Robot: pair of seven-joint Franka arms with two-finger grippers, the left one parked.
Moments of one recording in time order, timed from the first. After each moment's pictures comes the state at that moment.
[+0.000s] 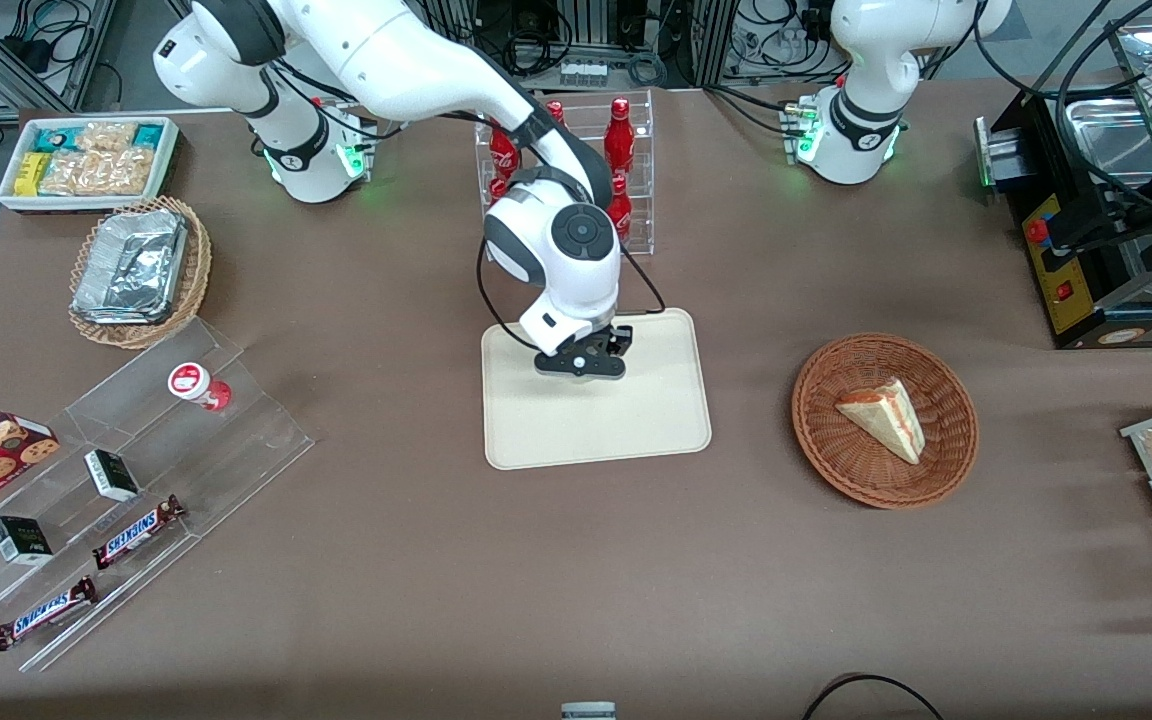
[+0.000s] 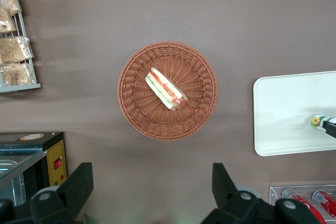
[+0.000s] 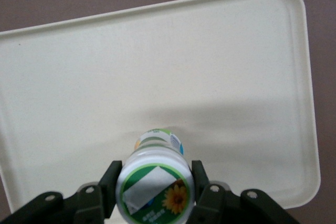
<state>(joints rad) 0.92 0.67 -0.09 -1.54 0.03 2.21 0.95</state>
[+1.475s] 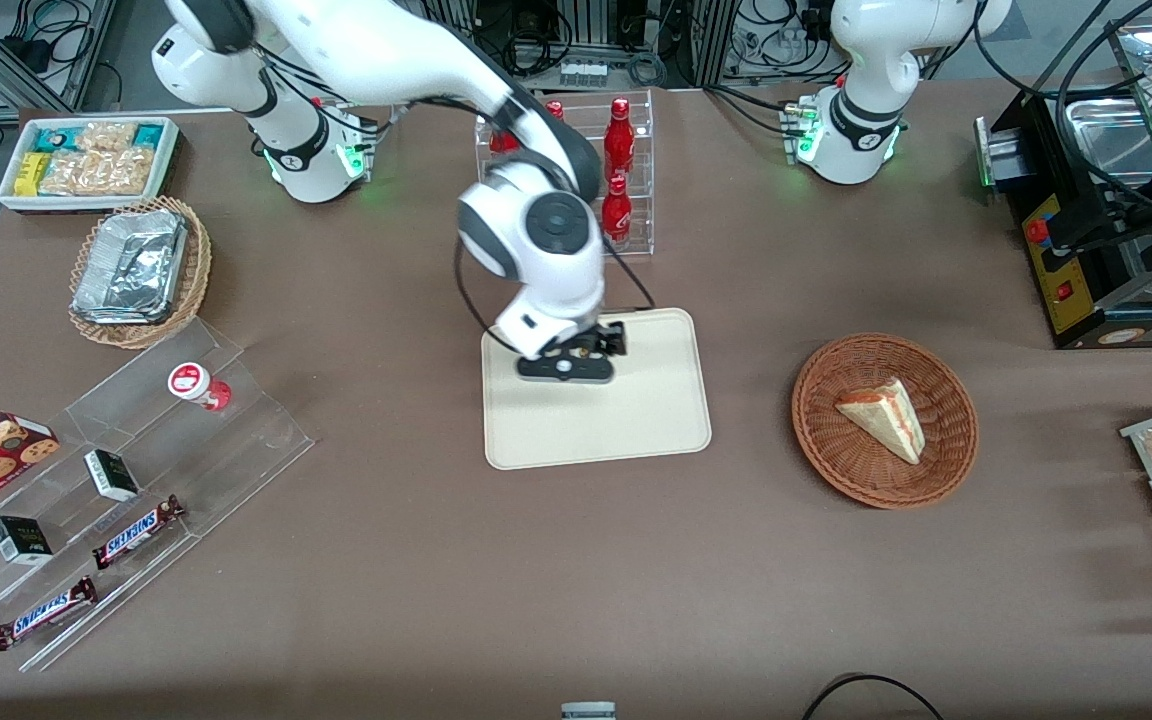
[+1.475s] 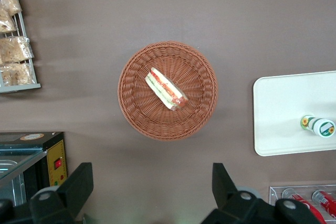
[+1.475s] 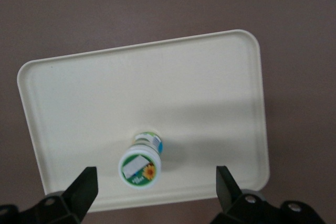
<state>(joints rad) 0.82 0.49 -0.10 -1.49 0.10 1.97 0.75</state>
